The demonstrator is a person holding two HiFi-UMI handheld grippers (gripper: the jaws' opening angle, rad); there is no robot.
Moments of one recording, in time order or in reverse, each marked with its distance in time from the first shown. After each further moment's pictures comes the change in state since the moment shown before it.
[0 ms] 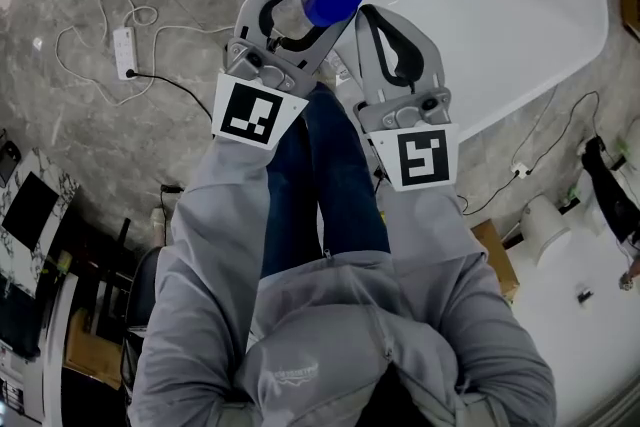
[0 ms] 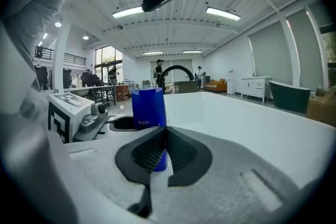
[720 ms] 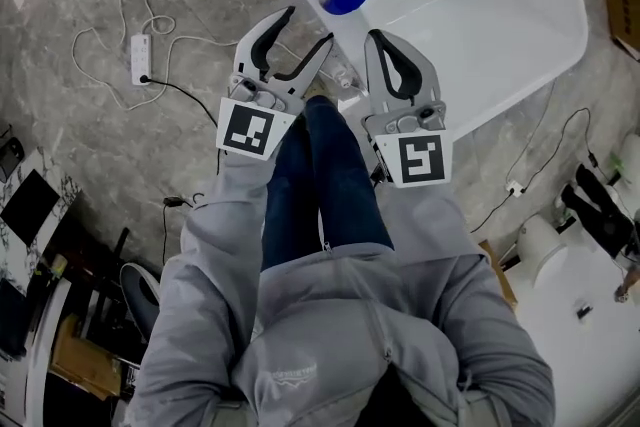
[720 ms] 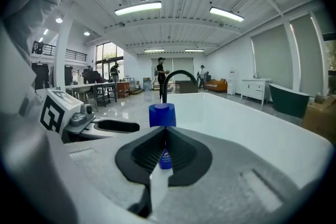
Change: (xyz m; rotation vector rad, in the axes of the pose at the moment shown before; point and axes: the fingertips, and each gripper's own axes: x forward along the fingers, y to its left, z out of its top) left arm -0.068 0.000 0.009 -0.220 0.054 0.161; right arm -0.034 0.020 0.027 -0.047 0.017 -0.003
